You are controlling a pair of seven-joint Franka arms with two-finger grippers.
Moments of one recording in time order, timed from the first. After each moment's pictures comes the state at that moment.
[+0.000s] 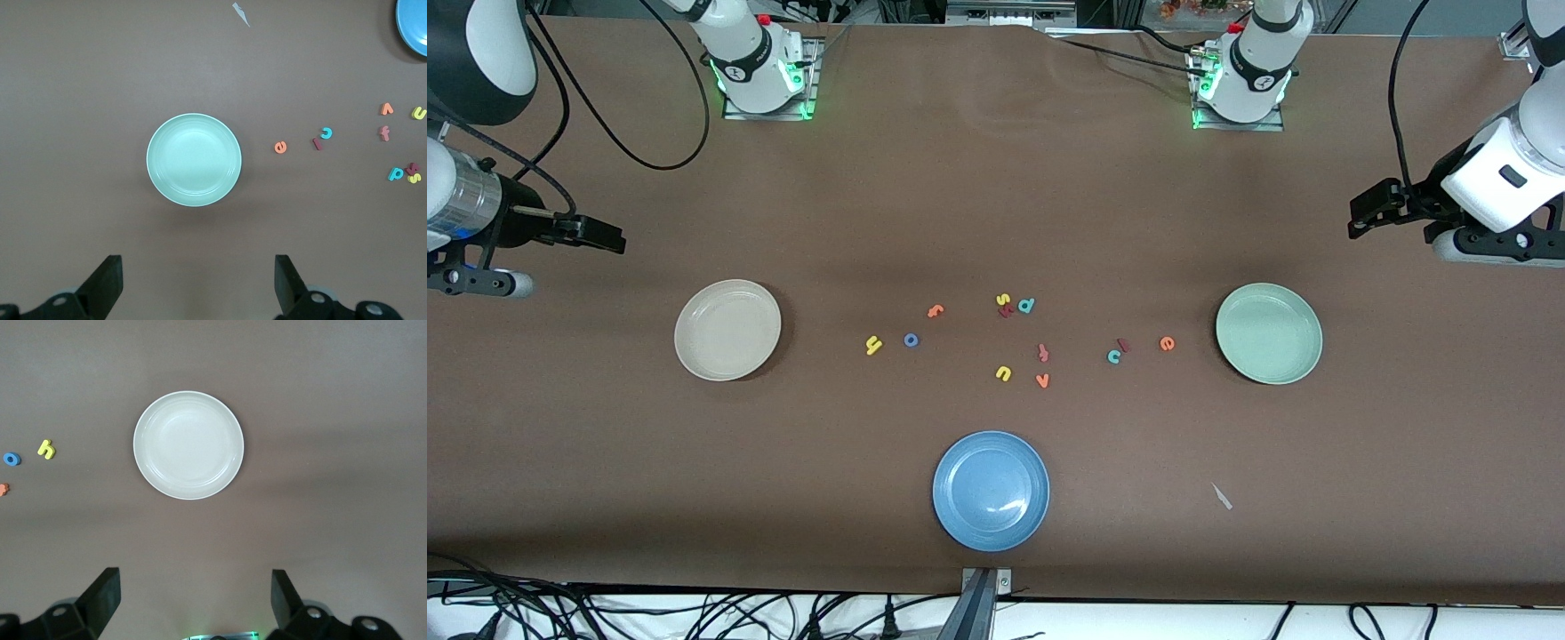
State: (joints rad) left arm 0.08 0.04 -0.14 -1.60 -0.02 1.57 -0.03; right arm 0.08 0.14 -0.09 -1.60 0.00 1.55 0.11
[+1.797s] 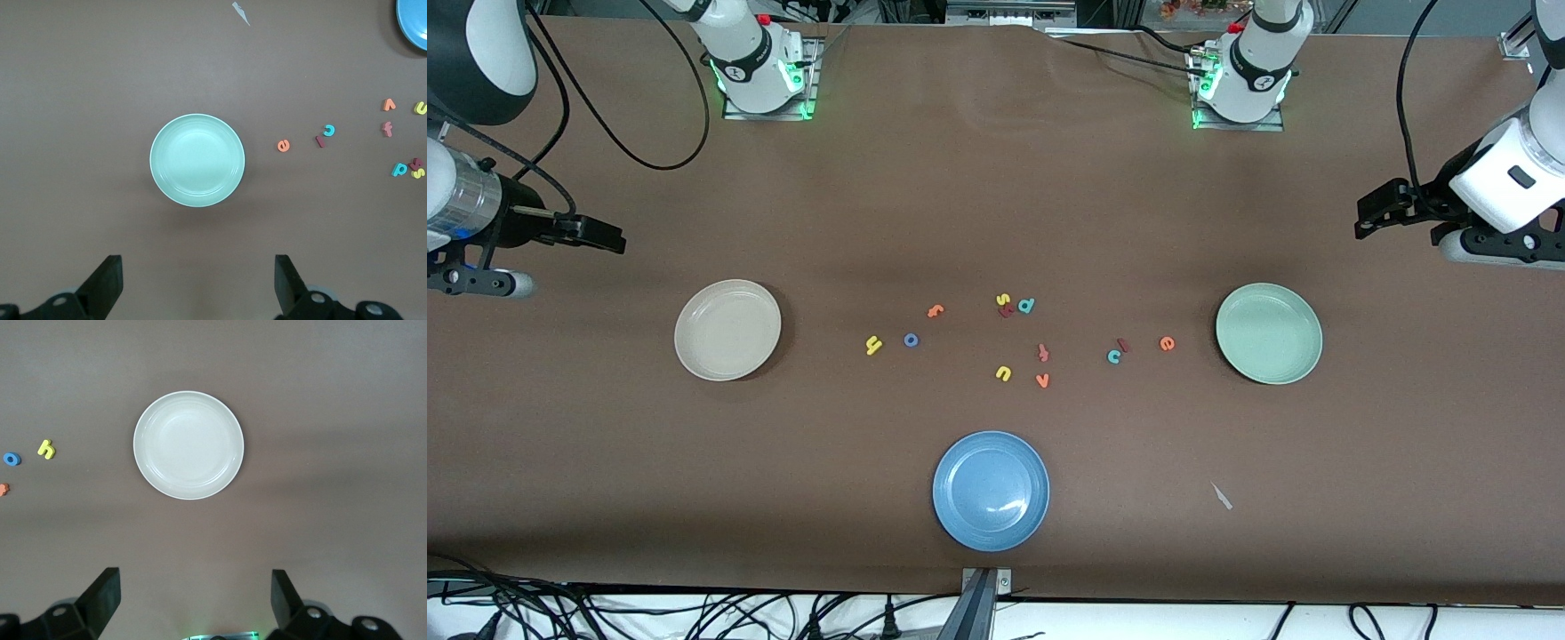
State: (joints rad) left arm 0.09 0.04 -0.14 -1.60 -0.02 1.57 0.00; right arm 0.08 0.14 -0.09 -1.60 0.00 1.55 0.11
